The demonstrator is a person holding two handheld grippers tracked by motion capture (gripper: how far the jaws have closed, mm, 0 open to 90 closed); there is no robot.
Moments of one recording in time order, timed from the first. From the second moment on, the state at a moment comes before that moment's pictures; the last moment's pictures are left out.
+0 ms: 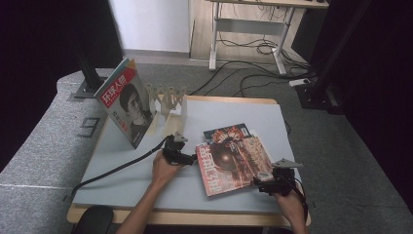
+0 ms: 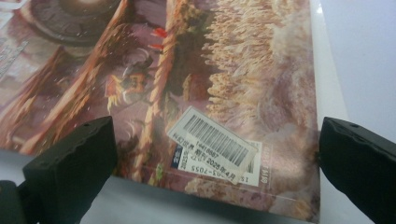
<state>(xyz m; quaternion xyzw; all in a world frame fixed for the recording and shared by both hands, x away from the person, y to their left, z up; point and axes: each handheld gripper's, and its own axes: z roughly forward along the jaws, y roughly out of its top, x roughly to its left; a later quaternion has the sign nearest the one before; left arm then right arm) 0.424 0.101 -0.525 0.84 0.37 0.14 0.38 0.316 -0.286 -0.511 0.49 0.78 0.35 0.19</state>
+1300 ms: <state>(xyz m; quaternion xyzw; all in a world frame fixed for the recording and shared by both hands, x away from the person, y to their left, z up) 0.306 0.081 -0.527 0.87 0.27 0.07 0.41 0.418 -0.253 -0.504 0.43 0.81 0.37 0.17</state>
